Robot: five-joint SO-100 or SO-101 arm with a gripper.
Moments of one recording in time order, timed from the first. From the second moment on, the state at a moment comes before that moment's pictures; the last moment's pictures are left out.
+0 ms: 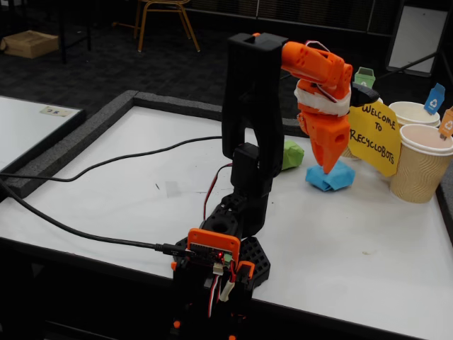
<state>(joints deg) 23.6 96.3 116.9 57.5 -62.2</state>
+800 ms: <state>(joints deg) 25.1 86.2 111.3 55.8 -62.2</state>
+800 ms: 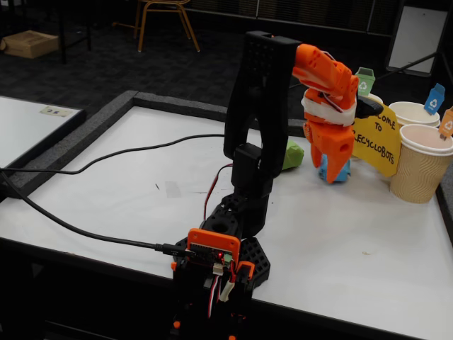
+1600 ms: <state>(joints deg) 27.9 88.9 100.2 70.9 -61.6</state>
